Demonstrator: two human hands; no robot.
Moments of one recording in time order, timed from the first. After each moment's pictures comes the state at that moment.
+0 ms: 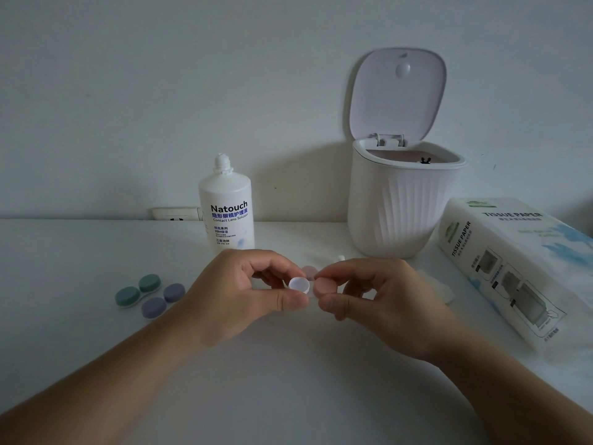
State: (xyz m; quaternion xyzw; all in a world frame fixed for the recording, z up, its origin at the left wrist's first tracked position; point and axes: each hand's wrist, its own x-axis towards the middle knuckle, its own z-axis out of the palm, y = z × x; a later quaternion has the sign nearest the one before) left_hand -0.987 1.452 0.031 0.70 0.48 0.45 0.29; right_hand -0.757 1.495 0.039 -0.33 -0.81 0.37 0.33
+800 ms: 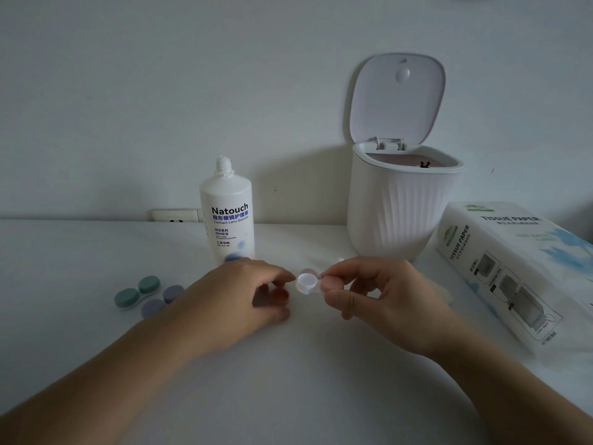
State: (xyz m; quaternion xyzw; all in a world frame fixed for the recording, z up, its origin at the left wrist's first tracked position) left_hand -0.997 1.459 0.025 0.76 0.60 0.24 0.13; right_hand -0.754 1.501 0.039 -0.34 -0.80 0.36 0.33
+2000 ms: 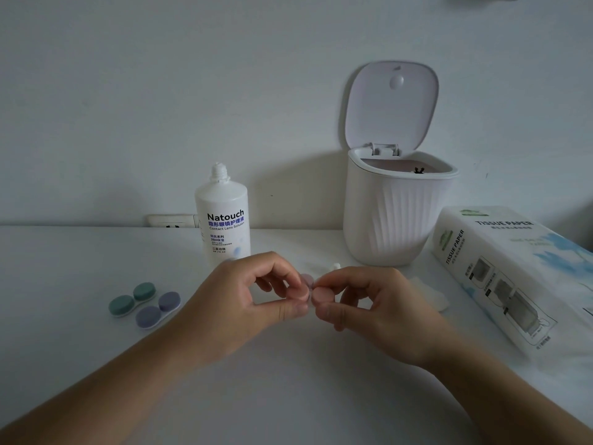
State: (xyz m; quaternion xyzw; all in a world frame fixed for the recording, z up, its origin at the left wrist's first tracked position) left_hand -0.982 1.452 0.029 0.73 0.46 0.46 0.20; right_hand -0.755 1.501 0.036 -0.32 -0.81 0.39 0.32
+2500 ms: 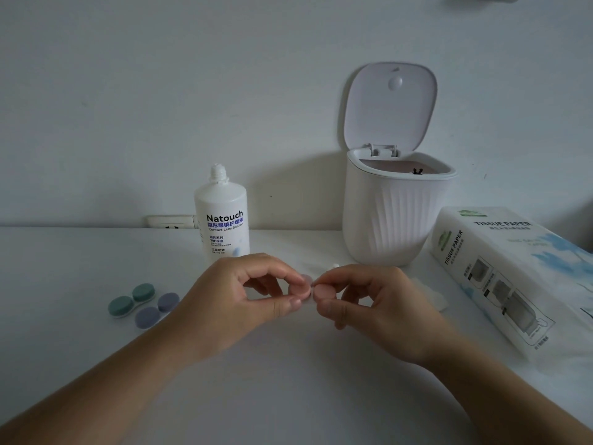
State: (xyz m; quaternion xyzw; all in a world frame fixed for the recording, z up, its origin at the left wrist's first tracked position) left_hand -0.986 1.454 0.029 0.73 0.46 0.45 0.24; right_hand -0.755 1.500 0.039 -0.32 -0.80 0.39 0.33
